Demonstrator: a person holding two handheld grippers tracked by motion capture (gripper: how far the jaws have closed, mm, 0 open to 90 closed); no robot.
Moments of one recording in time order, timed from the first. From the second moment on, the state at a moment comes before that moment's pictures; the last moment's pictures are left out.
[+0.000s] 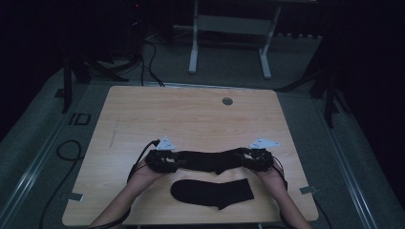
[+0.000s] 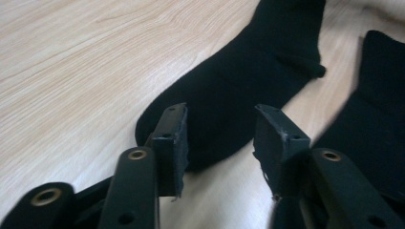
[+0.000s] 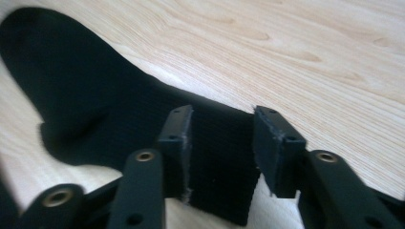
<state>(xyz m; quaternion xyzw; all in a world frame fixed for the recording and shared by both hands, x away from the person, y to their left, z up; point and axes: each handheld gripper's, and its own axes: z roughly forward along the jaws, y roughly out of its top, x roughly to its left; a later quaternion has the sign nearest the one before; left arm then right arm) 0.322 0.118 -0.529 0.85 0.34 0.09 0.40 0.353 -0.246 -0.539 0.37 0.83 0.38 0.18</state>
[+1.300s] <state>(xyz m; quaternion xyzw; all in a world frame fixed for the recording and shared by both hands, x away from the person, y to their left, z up) 0.253 0.120 -0.561 0.87 0.35 0.05 0.35 0.257 -0.260 -0.557 0.37 0.86 0.33 0.14</state>
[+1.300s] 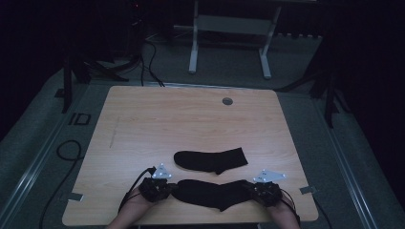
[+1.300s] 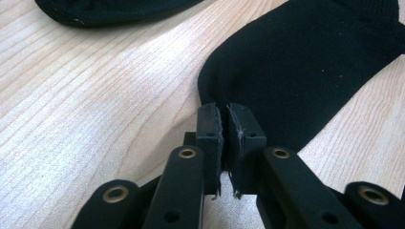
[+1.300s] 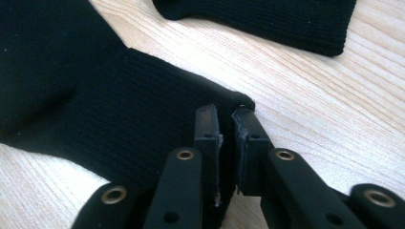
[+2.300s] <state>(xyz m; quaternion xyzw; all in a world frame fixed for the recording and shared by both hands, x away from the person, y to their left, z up) 0.306 0.136 -0.480 0.84 0.36 0.11 0.40 0.318 -0.248 -0.462 0.36 0.81 0.42 0.20</state>
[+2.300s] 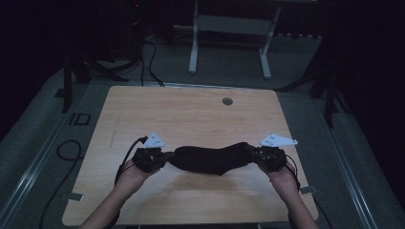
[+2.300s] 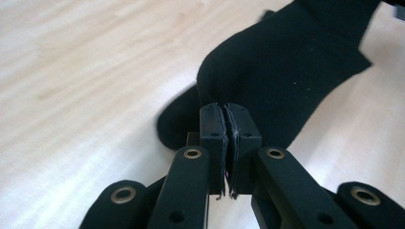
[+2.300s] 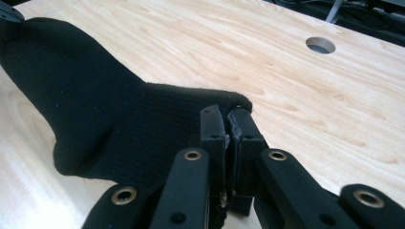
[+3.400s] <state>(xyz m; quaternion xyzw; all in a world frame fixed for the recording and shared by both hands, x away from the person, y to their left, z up) 0.361 0.124 -0.552 0.85 0.41 0.07 0.34 0.371 -0.245 -0.551 0.42 0.83 0.33 0.17</state>
